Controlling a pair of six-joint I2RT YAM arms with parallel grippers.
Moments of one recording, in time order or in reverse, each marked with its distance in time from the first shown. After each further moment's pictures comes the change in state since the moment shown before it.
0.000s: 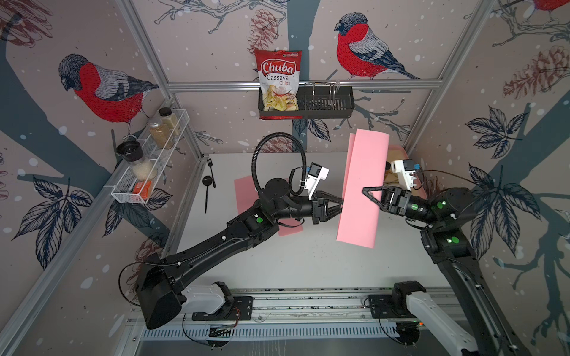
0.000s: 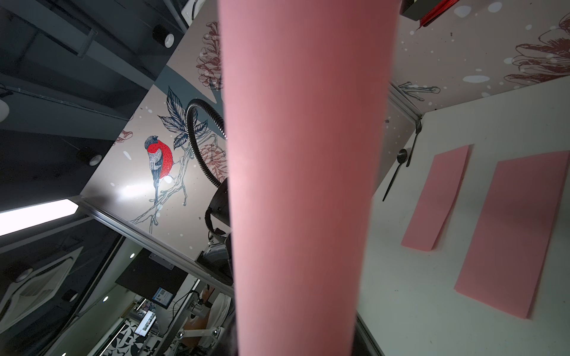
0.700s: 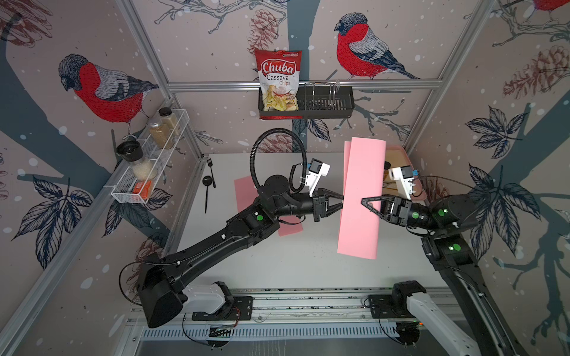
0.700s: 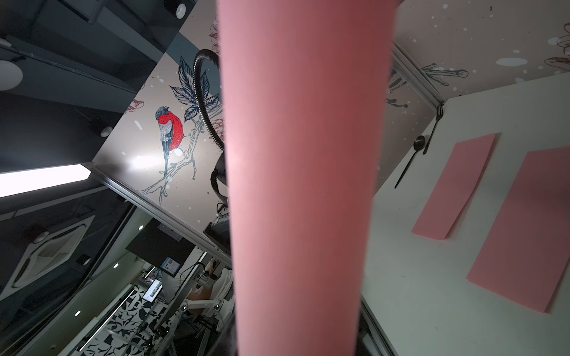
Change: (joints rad) left arm -0.004 0.016 0.049 -0.001 0.014 -0.004; right arm 0.045 -0.055 -0.035 -0.010 -0.039 -0.031
